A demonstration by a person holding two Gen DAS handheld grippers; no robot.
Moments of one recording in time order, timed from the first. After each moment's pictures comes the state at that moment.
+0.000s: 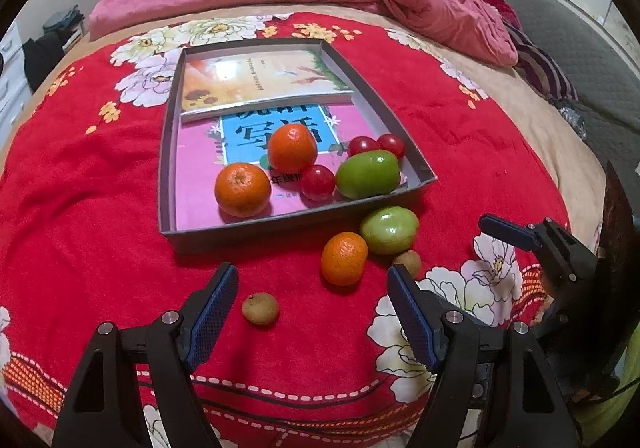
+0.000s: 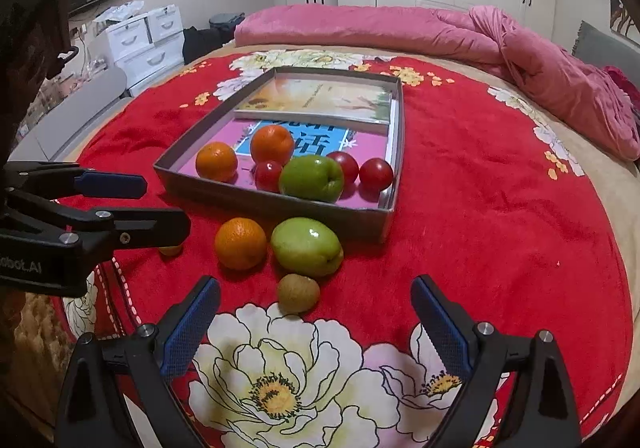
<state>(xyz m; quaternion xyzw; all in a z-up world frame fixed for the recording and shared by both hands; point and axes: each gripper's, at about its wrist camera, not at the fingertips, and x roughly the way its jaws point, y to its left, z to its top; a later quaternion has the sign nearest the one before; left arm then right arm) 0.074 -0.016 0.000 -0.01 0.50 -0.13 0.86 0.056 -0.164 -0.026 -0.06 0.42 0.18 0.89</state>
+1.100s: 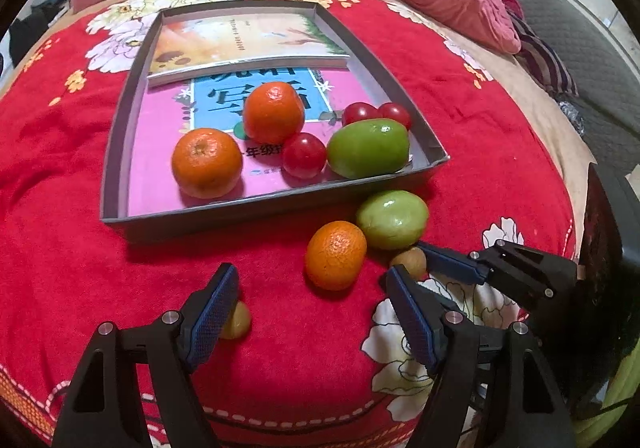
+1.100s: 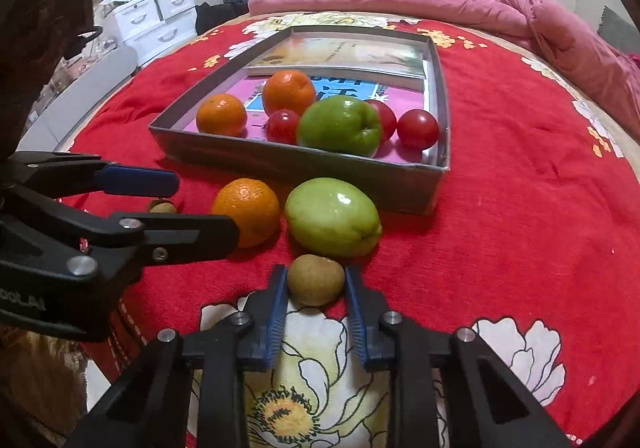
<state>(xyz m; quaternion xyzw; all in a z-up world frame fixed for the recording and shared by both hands) 0.096 -0.028 -0.037 -0.04 0.54 -0.15 0.83 0.070 -0.148 -0.064 -0.06 0.46 0.22 0.86</state>
